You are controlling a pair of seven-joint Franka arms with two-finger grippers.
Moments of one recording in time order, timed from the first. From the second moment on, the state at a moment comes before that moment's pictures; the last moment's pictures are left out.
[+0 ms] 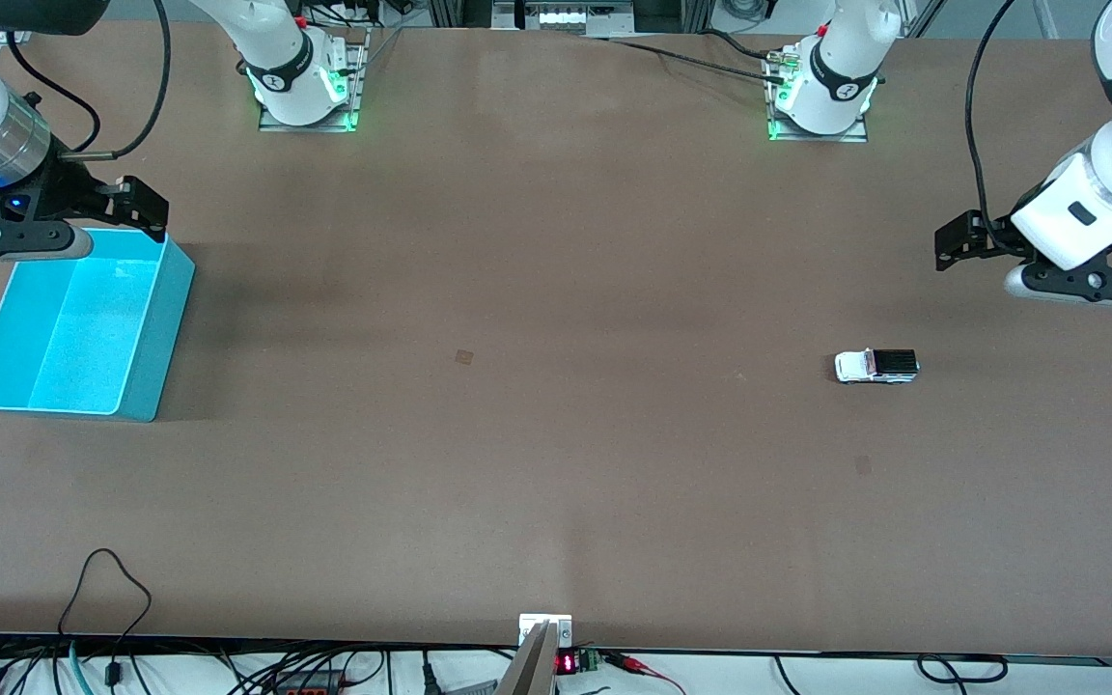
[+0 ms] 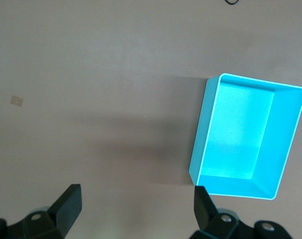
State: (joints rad) left arm -0.04 0.05 -0.02 -1.68 0.03 1.64 0.05; right arm 0.13 -0.01 0.01 -1.66 -0.11 1.61 0.04
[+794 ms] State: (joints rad) left arm -0.01 0.13 -0.01 -1.70 0.05 1.49 0.39; right arm 0.12 -0.01 0.00 -1.66 -0.12 1.61 0.04
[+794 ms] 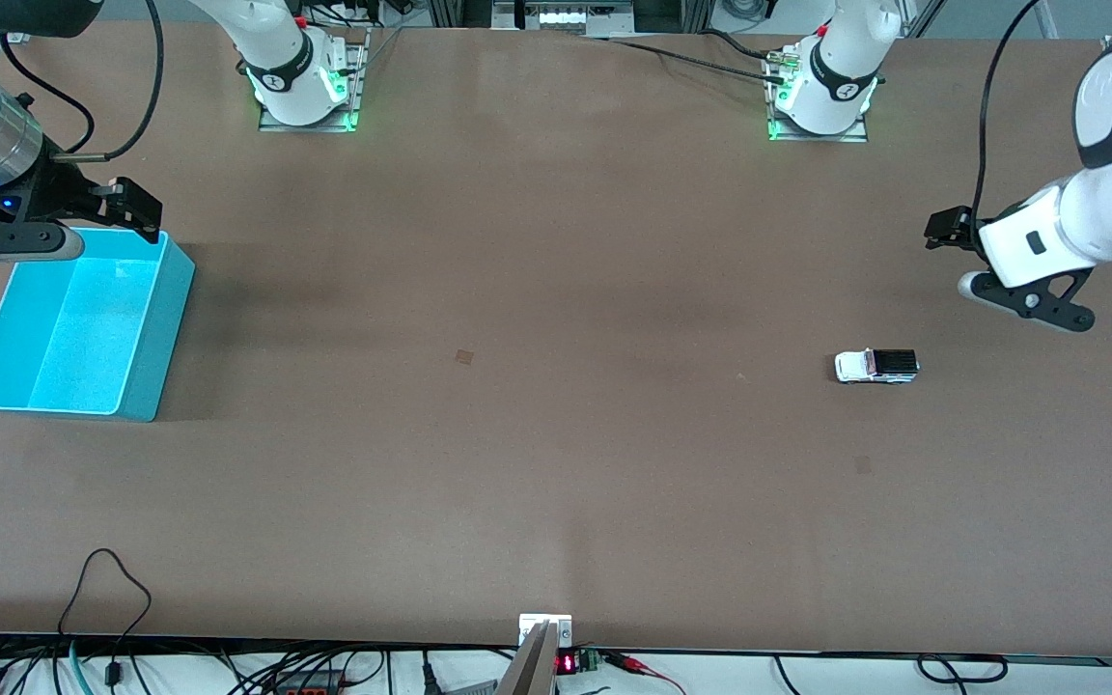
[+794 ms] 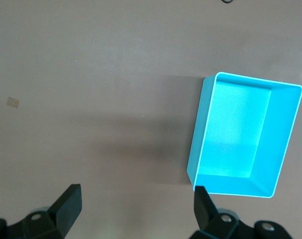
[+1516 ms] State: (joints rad) left arm 0.05 0.29 -0.01 -1.98 0.08 2.08 1.13; right arm 0.12 -0.01 -0.01 -1.66 -0.12 1.61 0.04
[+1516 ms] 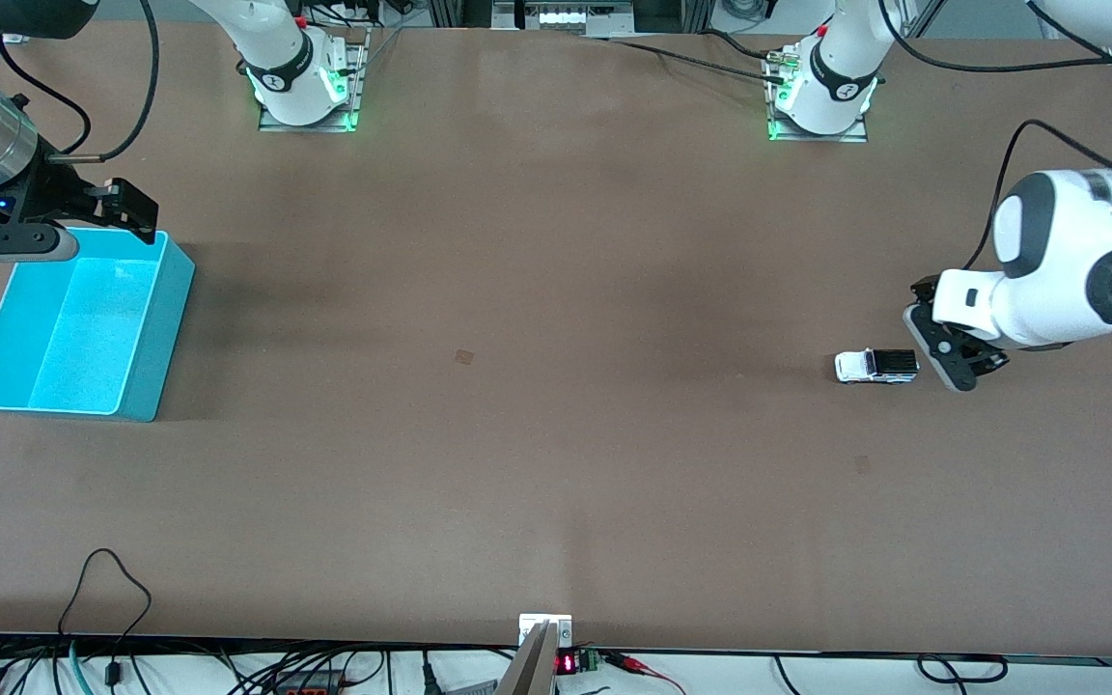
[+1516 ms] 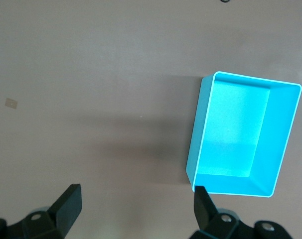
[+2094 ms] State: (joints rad) left arm 0.05 0.40 -0.01 -2.14 0.10 2.48 1.36; right arm 0.12 0.00 -0.01 -1.66 -0.12 1.61 0.04
